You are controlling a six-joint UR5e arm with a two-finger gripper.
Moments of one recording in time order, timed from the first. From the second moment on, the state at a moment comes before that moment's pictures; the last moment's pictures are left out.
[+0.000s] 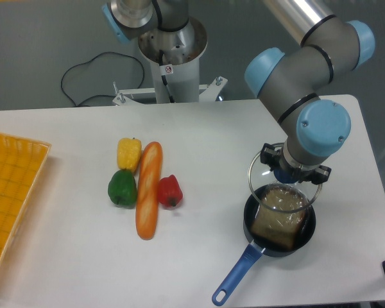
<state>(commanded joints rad) 2.62 -2.12 -1.18 -1.57 1.71 0.98</state>
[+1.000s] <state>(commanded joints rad) 2.61 -2.13 -1.17 -1.65 1.73 0.97</state>
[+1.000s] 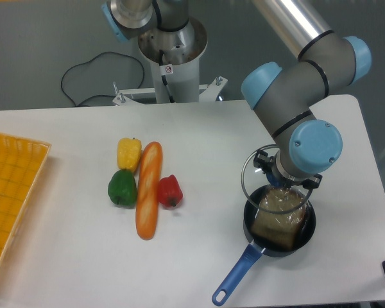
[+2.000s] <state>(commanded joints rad) 2.62 -2.15 -1.10 -1.76 1.75 0.97</state>
